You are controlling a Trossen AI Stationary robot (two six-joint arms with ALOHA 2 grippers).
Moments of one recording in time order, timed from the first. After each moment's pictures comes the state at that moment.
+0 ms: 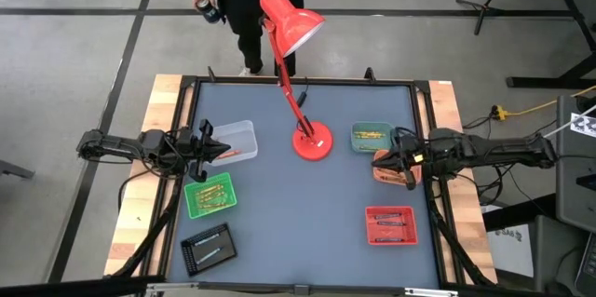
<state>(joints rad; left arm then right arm) -0.13 0.00 0.01 0.22 -0.22 -0.12 0.05 0.37 0.30 -0.13 -0.15 0.26</state>
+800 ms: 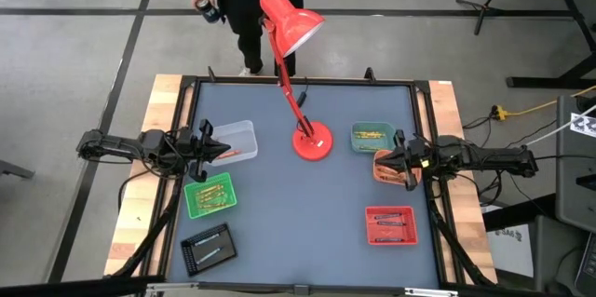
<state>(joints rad) -0.13 0.00 0.01 0.22 -0.22 -0.12 0.05 0.00 0.06 -0.09 -0.08 0.14</state>
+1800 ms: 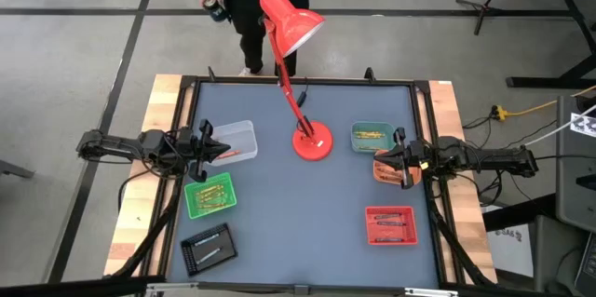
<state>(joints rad) -0.13 0.00 0.01 0.22 -0.22 -0.12 0.05 0.00 0.01 0.02 -0.03 0.03</state>
